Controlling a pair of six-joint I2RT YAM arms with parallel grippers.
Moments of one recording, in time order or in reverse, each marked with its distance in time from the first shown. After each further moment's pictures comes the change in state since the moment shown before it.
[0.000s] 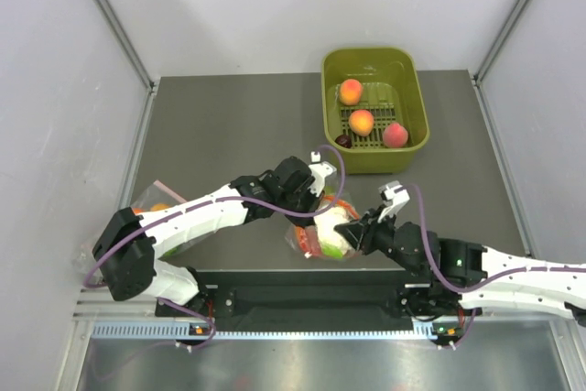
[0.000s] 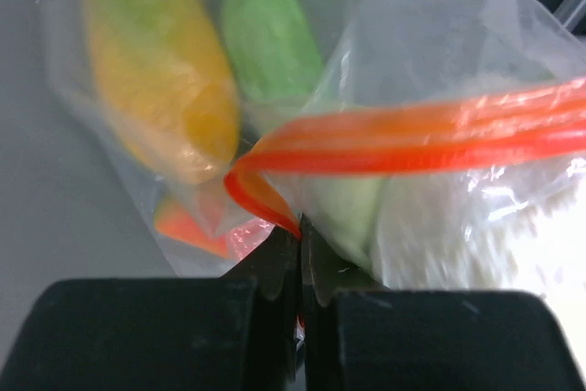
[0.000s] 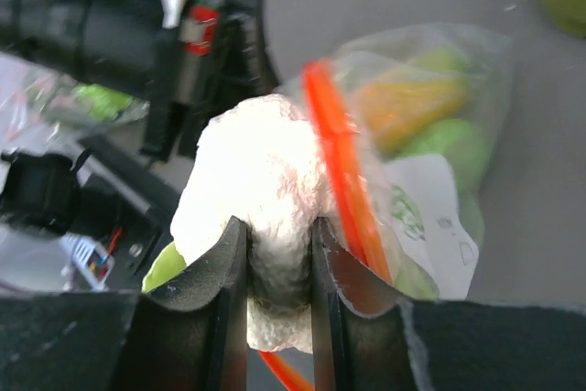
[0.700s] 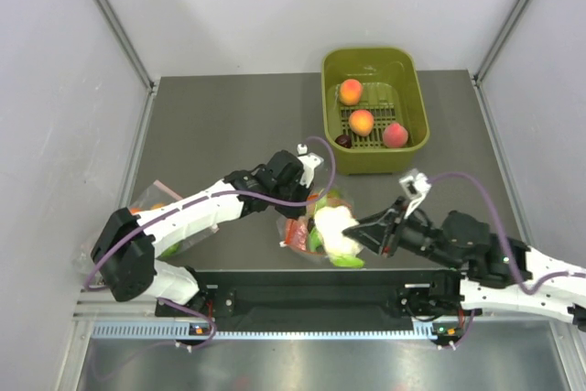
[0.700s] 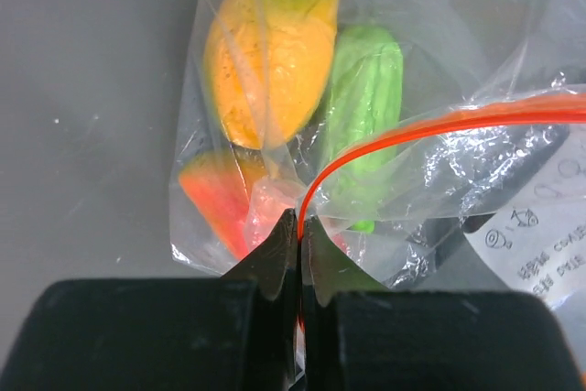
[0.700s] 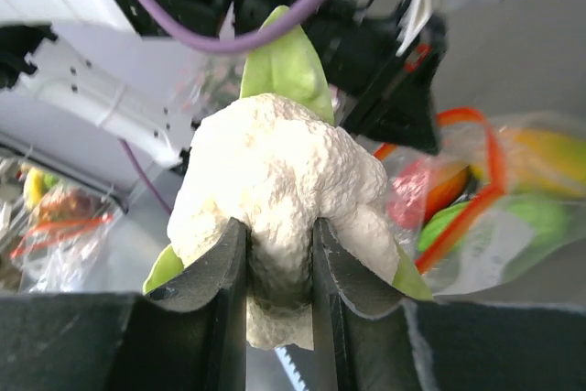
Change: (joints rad) left arm 0.074 -0.004 0.000 -0.055 -0.093 0.002; right arm 0.001 -0.095 0.220 -0.130 -0.309 -0.070
